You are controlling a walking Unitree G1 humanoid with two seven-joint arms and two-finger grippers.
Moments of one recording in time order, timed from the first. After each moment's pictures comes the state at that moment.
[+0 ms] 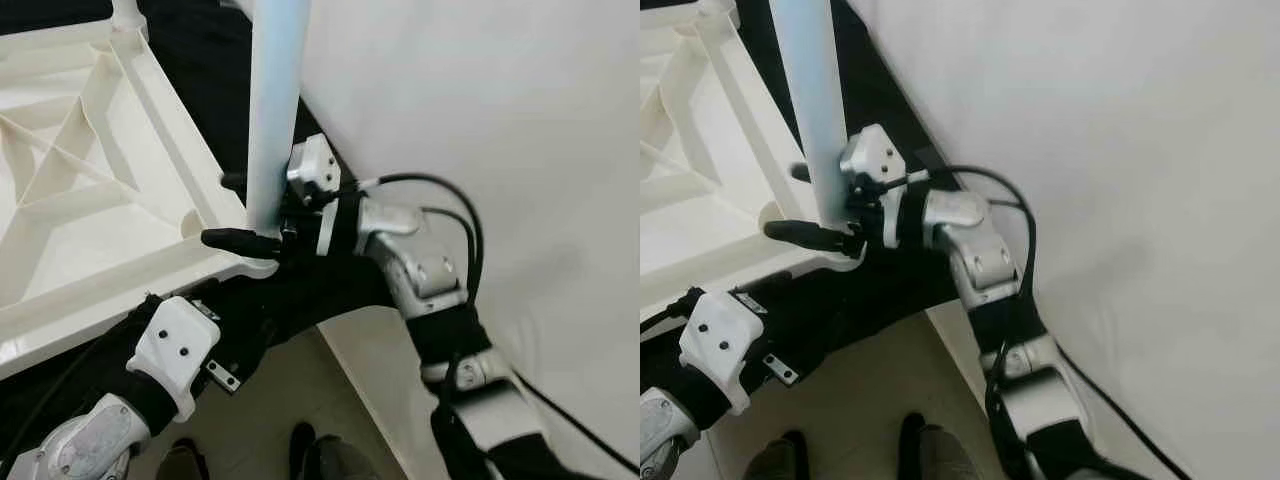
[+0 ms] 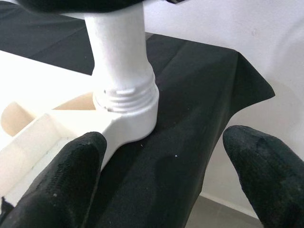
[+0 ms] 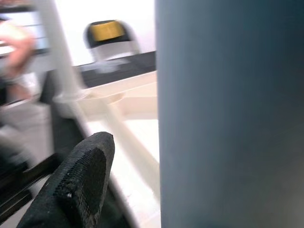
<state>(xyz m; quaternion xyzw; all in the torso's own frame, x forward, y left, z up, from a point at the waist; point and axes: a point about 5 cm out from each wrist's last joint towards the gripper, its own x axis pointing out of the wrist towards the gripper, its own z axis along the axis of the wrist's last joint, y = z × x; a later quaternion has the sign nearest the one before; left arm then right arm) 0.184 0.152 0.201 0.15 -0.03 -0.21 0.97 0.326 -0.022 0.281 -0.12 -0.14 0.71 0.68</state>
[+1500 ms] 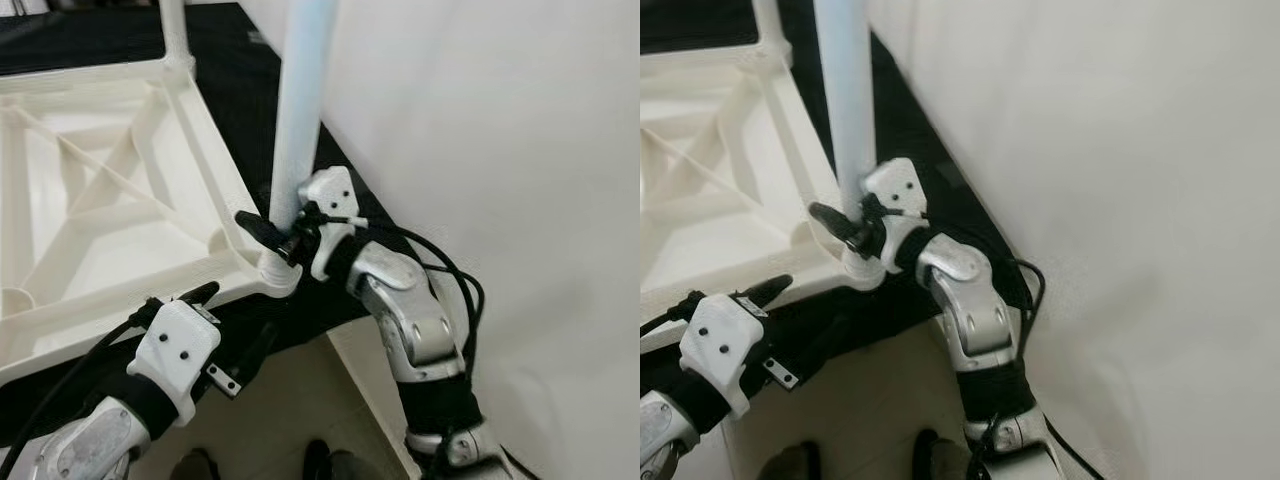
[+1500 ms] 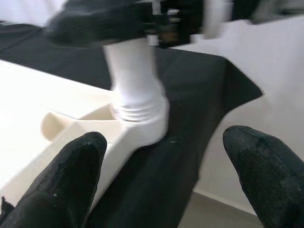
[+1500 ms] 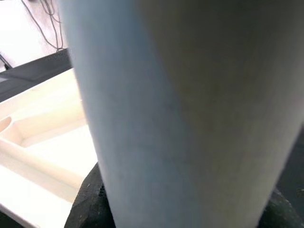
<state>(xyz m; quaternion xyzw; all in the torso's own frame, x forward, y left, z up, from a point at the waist) 0.183 0.149 0.199 0.15 -0.02 -0.22 0.96 0.333 -0.025 0.239 -0.04 -0.06 0.44 0.90</state>
